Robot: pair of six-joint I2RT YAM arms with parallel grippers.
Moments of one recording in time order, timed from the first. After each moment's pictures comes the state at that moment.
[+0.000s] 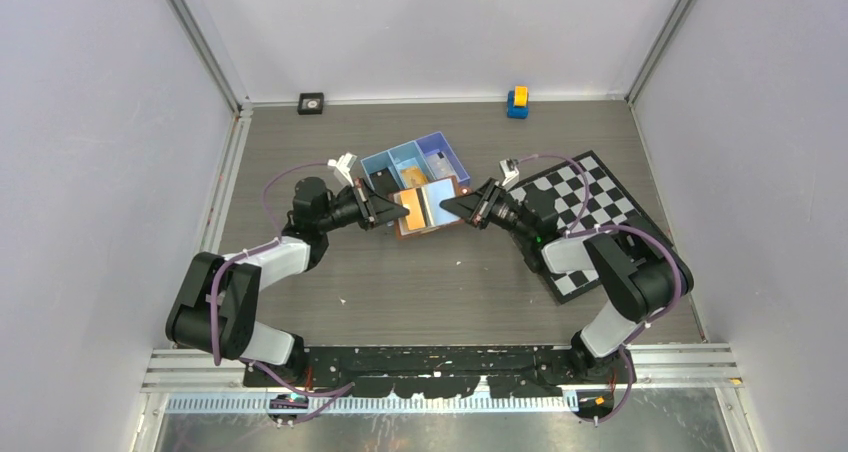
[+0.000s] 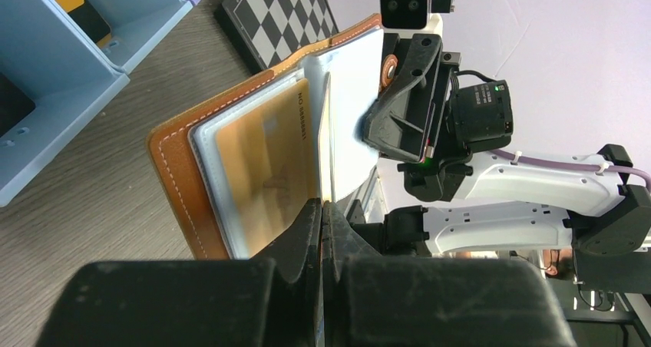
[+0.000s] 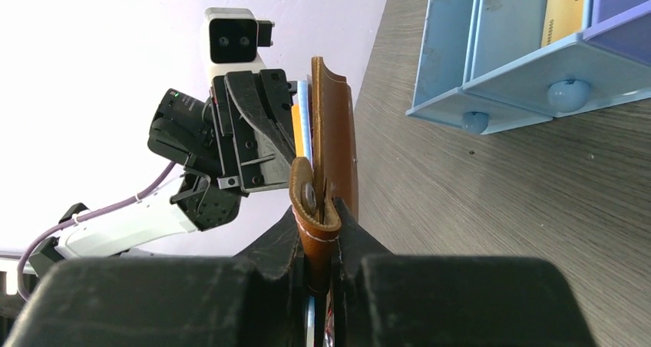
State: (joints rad) left arm -0.28 1.42 0.55 0.69 0.80 -1.02; right arm 0.44 1.64 0.50 1.17 -0.57 1.24
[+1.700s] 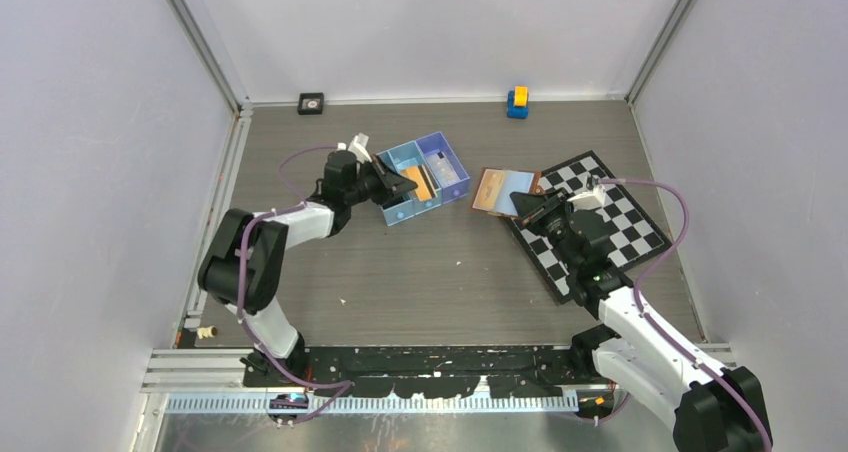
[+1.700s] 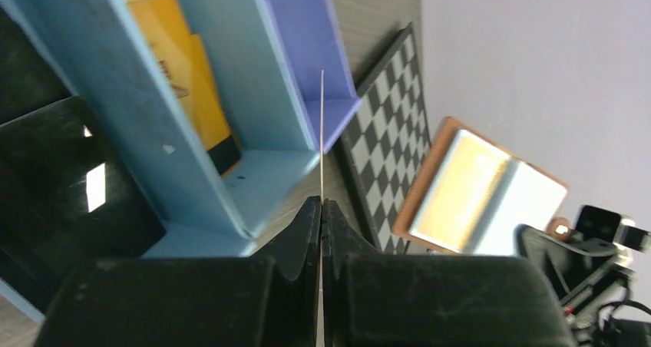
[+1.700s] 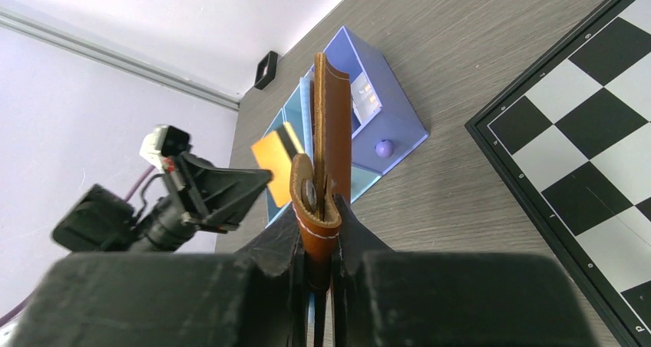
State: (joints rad) left arm -0.35 1.66 0.85 0.47 0.45 -0.97; right arm 0.37 0.82 0.38 0.33 0.07 0.95
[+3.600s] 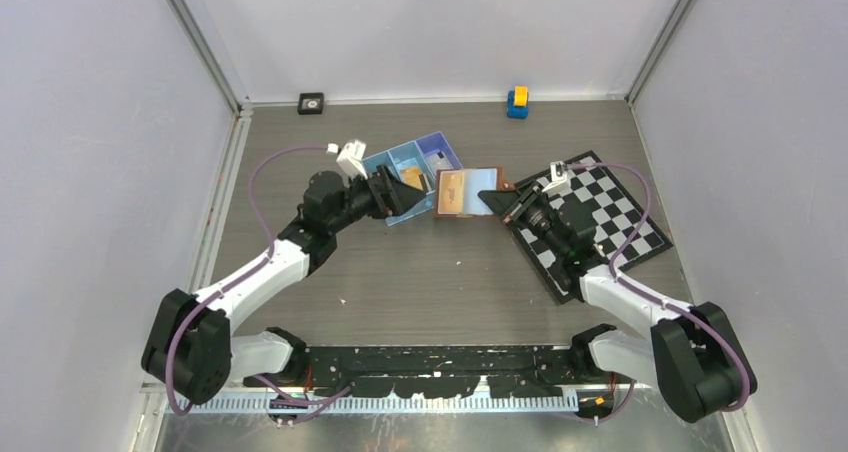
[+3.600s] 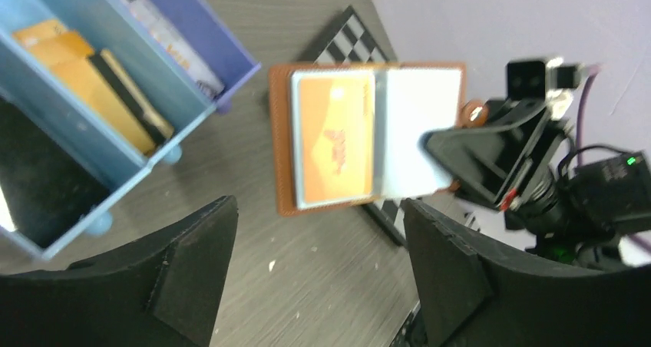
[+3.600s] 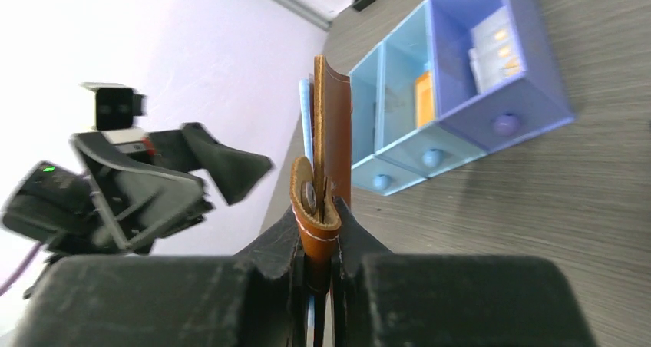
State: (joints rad) left arm -0.48 1.24 0.73 0.33 0.31 -0.74; right arm 0.37 1.09 0.37 0.70 -0.25 0.96
